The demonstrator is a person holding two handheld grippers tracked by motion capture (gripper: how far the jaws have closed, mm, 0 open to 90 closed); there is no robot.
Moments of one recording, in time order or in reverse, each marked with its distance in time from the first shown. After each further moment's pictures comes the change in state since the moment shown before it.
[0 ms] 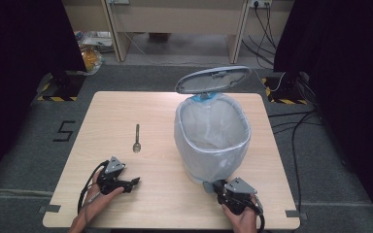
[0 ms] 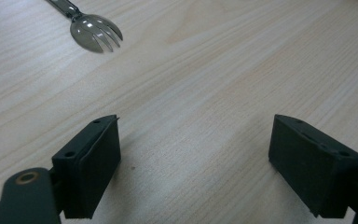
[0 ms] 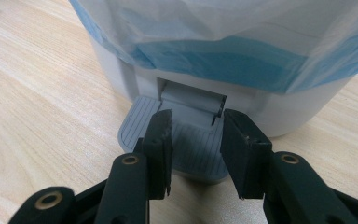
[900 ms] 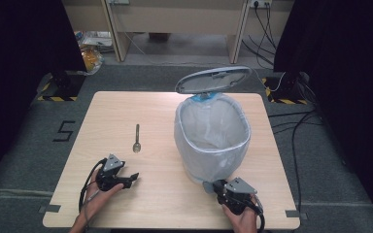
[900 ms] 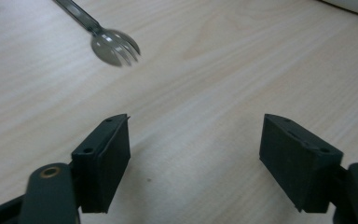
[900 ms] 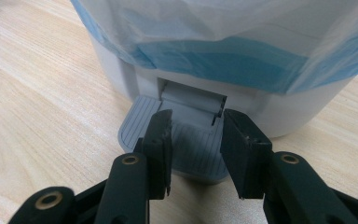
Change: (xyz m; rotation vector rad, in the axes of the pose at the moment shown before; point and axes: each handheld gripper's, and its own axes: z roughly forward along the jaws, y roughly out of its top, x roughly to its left) left arm 0.007 0.010 -0.005 -0.062 0.055 -0.024; right arm 0.000 0.000 0.000 0.000 0.002 -0.004
